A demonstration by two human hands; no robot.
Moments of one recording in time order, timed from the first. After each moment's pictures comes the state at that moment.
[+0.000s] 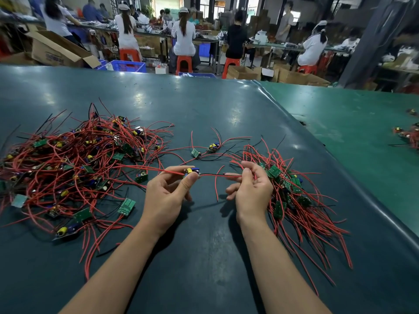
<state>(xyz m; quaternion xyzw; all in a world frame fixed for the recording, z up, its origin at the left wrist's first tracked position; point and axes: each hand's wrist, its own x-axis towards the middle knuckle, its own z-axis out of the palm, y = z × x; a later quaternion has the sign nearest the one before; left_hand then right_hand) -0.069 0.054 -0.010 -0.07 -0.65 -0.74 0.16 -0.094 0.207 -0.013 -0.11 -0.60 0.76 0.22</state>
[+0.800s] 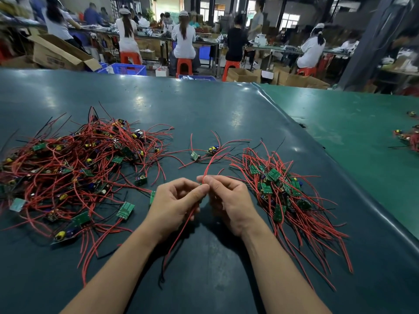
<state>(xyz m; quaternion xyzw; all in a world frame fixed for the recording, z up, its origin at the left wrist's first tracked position) -0.066 0.059 -0.010 -0.07 -0.66 -0.74 0.03 -0.085 0.197 -0.011 0.04 -0.57 0.81 -0.08</state>
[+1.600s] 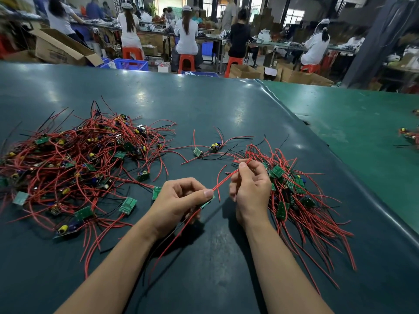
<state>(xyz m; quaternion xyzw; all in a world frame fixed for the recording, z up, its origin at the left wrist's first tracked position) -0.067 0.047 -0.012 -0.13 -0.67 -0.73 -0.07 -0.098 0.206 -0.011 -0.07 -0.54 0.81 0.20</state>
